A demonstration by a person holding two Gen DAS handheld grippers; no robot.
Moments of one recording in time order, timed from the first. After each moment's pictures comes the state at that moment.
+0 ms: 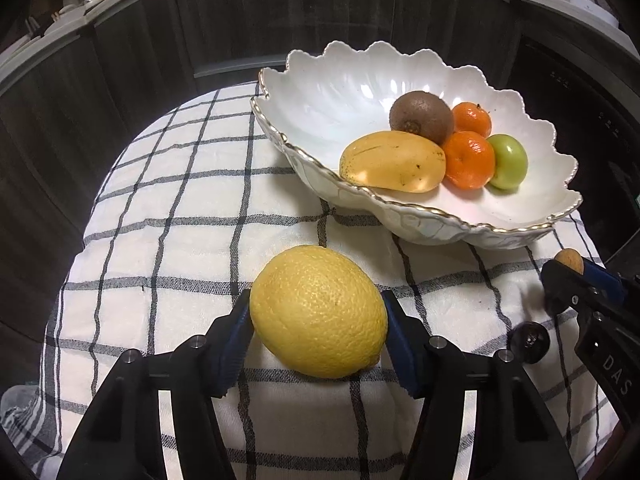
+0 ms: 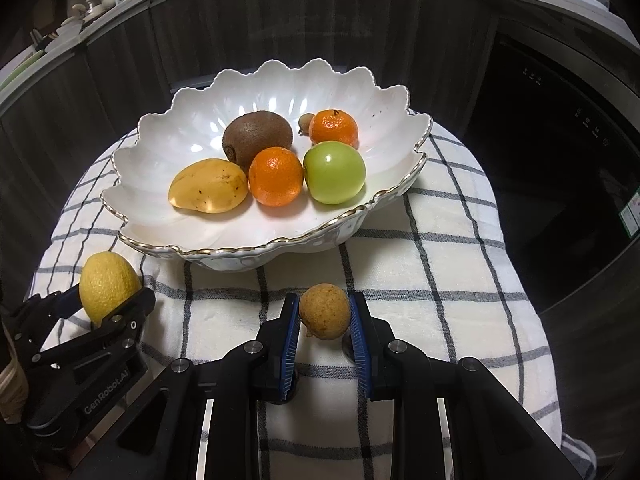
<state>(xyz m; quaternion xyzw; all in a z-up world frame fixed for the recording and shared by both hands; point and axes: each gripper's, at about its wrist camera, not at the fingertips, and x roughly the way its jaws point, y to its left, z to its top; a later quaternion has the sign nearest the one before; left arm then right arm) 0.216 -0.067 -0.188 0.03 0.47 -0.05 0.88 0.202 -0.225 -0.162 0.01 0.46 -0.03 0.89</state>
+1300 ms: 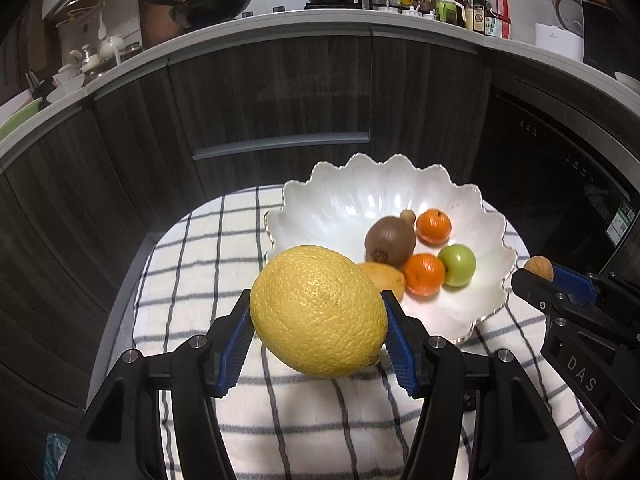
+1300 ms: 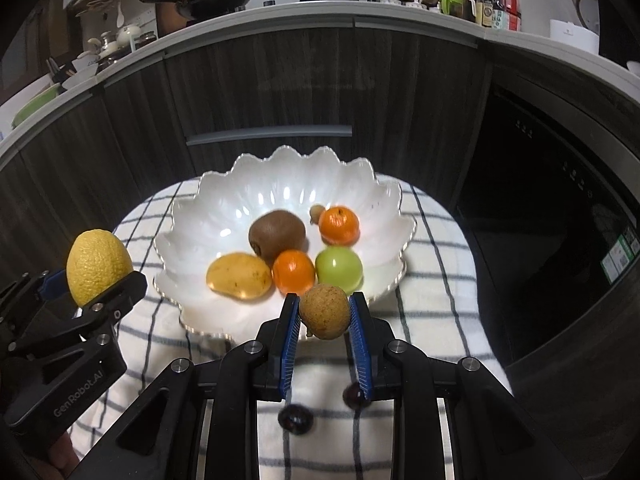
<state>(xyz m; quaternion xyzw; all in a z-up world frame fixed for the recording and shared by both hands) 0.226 -0.071 -0.082 0.06 0.38 -0.08 0.92 0.211 -0.225 -0.083 0.01 0.39 -0.01 0.92</state>
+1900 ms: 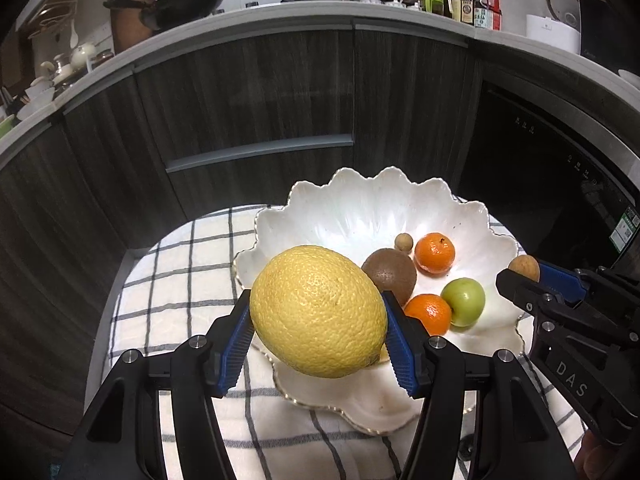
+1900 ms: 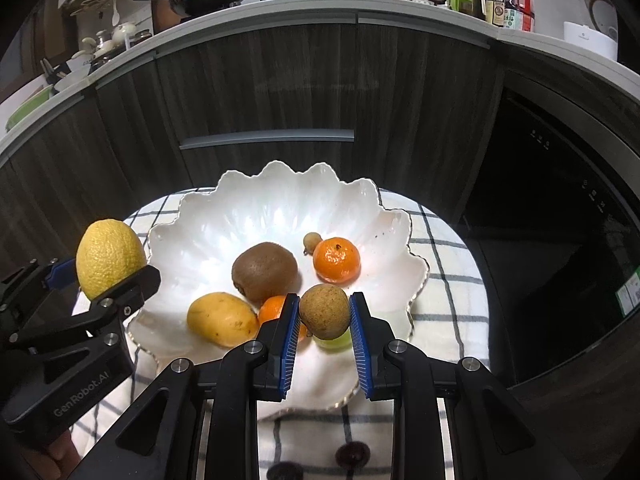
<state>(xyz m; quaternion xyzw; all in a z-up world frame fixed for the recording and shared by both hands) 0.289 -0.087 -0.093 0.07 0.39 -0.11 0.91 0.270 -0.232 -0.094 0.02 0.40 -0.01 0.92</state>
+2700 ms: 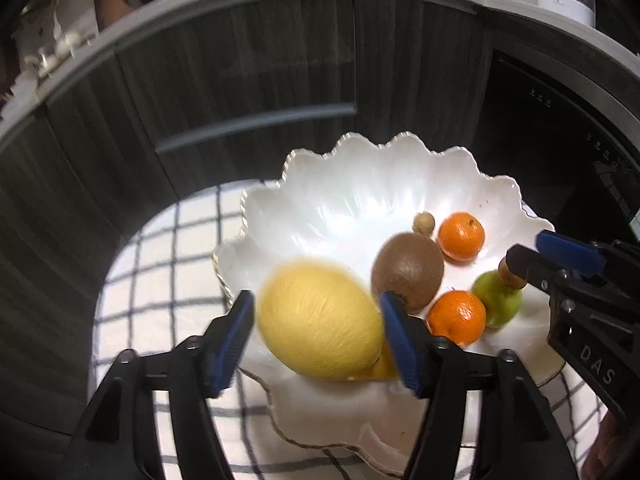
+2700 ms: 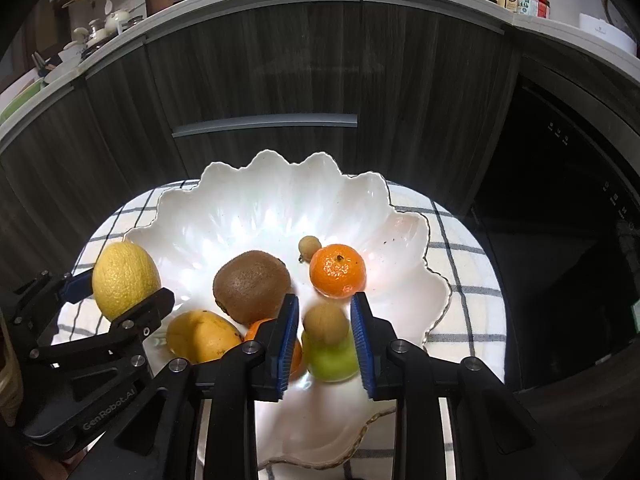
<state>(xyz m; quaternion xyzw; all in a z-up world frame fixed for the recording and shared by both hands) 0.321 -0.096 -0.119 0.10 0.41 -0.10 0.90 0.304 -0.233 -0.109 0.01 0.42 -0.01 0.91</state>
